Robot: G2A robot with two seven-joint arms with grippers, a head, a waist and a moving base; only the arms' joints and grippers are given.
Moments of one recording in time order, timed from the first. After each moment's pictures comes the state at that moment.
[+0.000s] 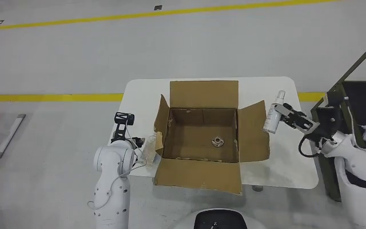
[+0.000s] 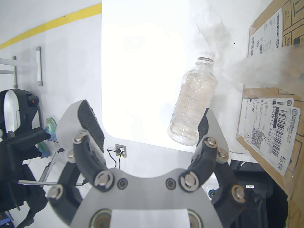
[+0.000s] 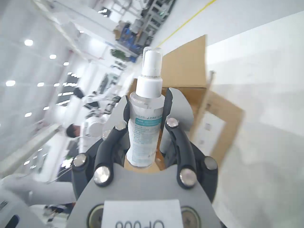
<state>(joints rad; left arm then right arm) 1.09 -1.40 -1.54 -1.72 1.69 -0.17 -1.19 -1.39 -1.29 1.87 -1.83 -0.17 -0.18 0.84</state>
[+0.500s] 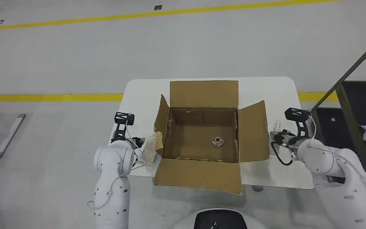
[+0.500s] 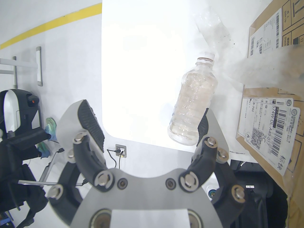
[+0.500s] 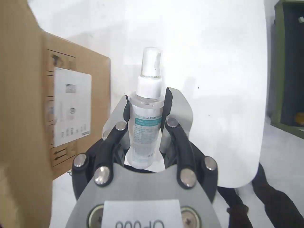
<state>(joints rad) 1.09 -1.40 -1.54 -1.72 1.69 -0.17 -1.19 -1.30 -1.26 1.55 -1.76 -1.00 0.28 1.00</state>
